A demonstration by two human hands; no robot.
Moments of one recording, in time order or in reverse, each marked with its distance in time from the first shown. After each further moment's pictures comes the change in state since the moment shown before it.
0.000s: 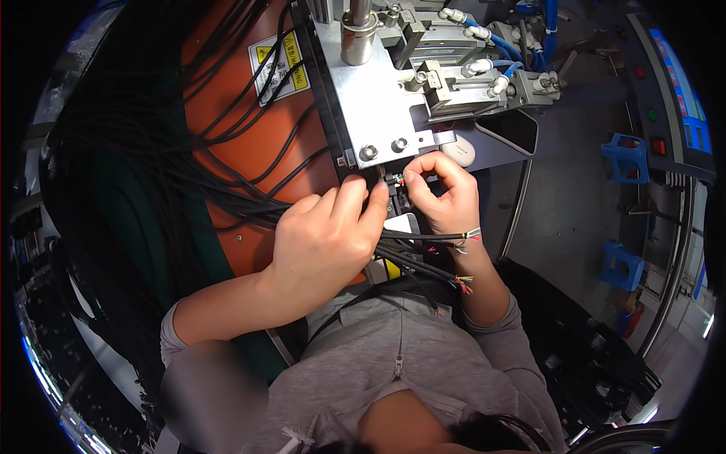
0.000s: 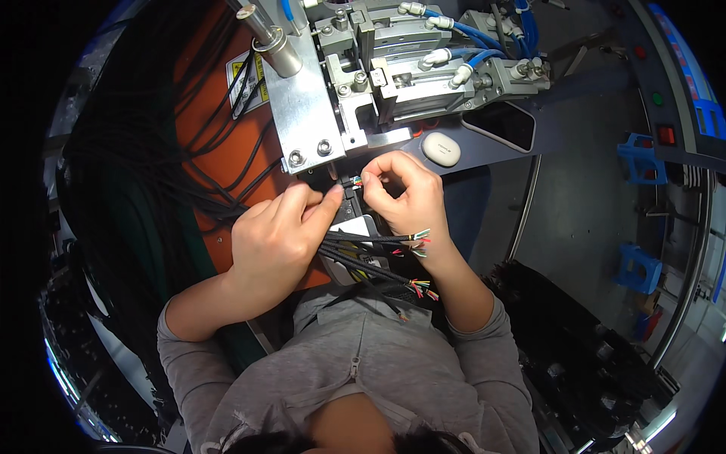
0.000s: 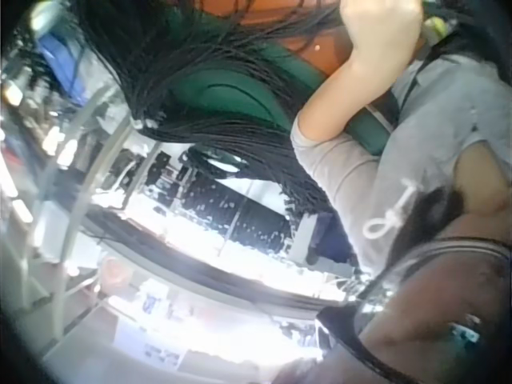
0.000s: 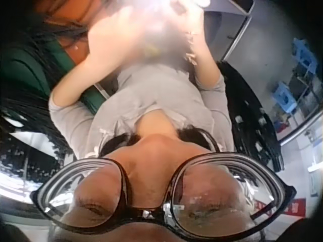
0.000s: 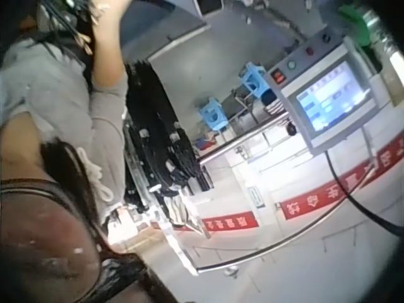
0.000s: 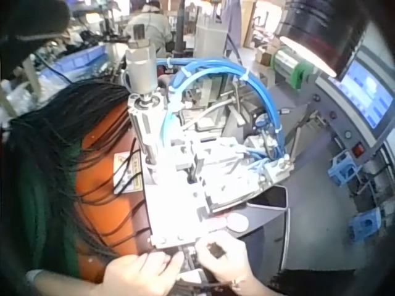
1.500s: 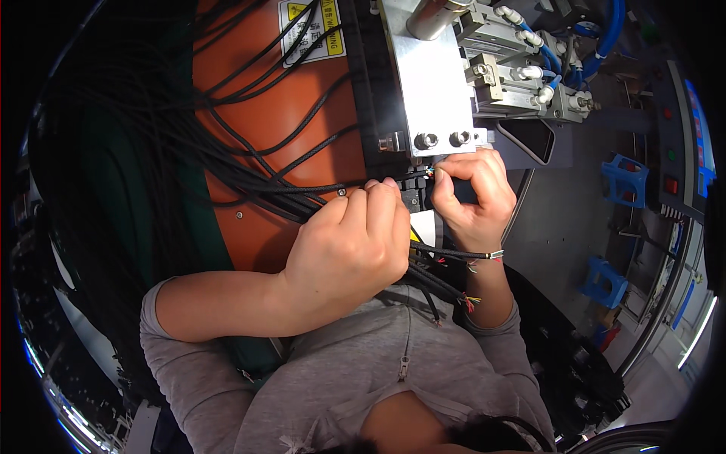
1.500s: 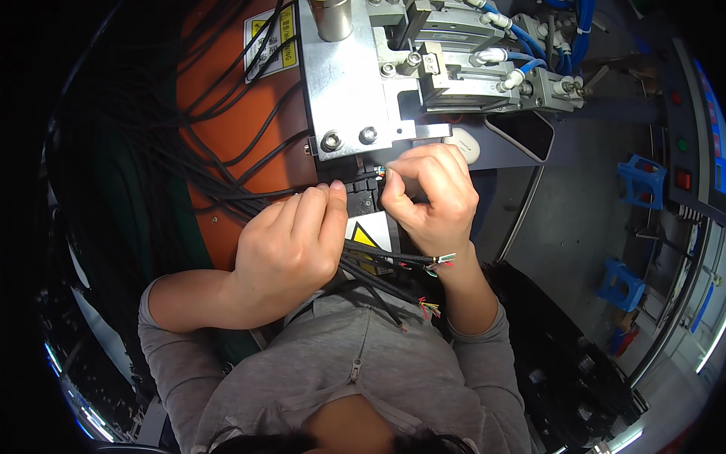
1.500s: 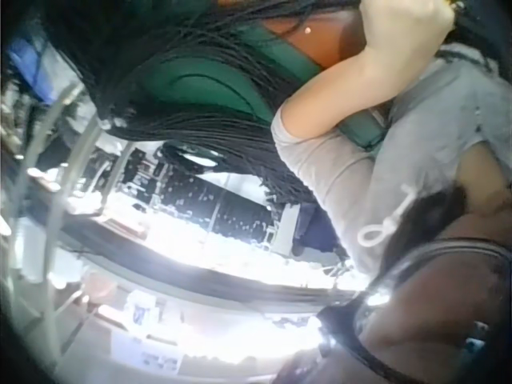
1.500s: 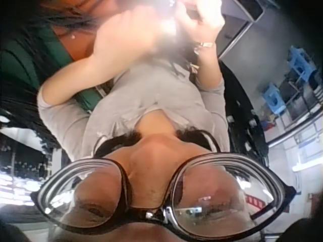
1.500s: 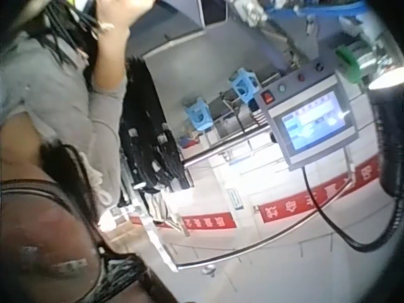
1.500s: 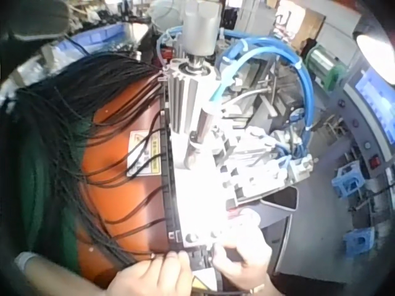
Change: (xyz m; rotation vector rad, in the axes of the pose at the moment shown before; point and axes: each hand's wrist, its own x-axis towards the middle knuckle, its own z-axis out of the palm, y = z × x) left_hand -0.009 0.007 0.002 0.170 0.020 0.063; right_hand 0.008 -0.001 -0.002 -0.345 0.071 -0.561
